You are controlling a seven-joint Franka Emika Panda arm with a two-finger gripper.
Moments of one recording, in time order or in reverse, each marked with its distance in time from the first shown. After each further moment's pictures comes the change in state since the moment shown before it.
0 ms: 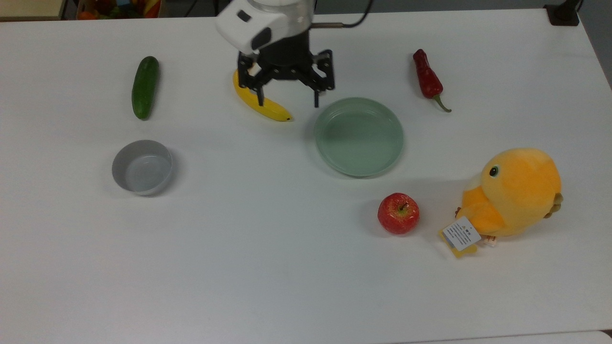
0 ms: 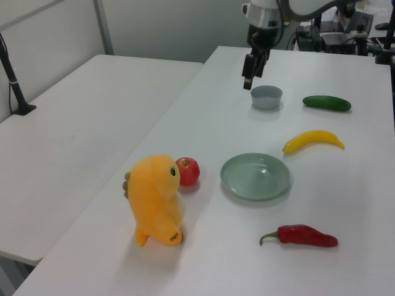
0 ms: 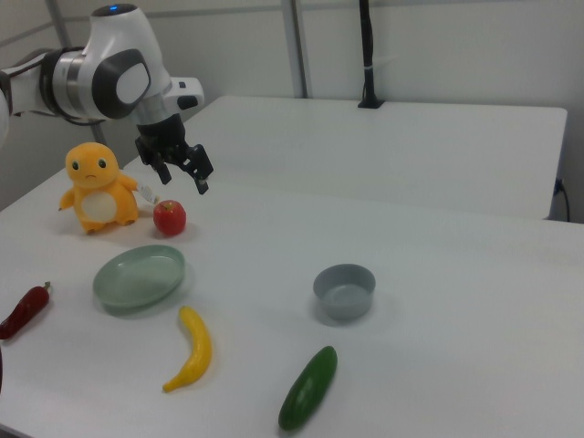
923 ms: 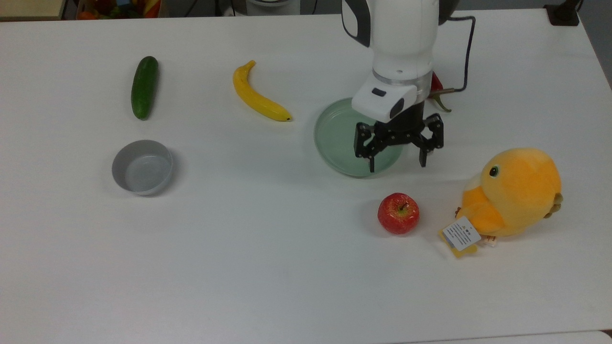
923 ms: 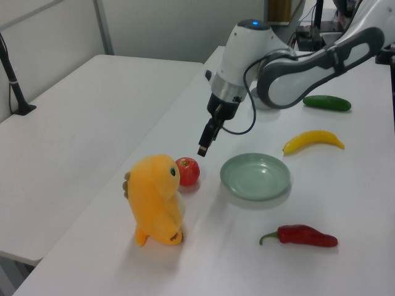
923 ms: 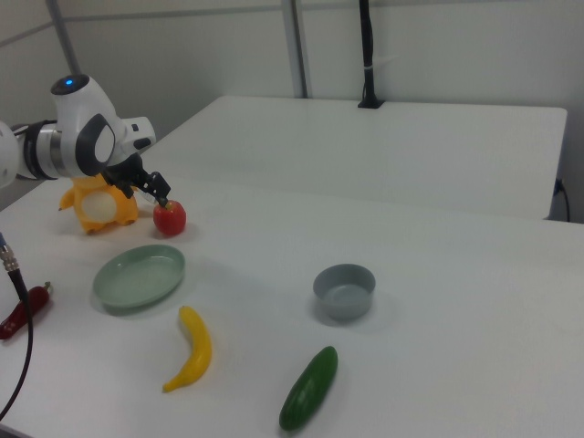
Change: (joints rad) arm 0.238 0.278 0.003 0.063 -0.002 0.429 0.133
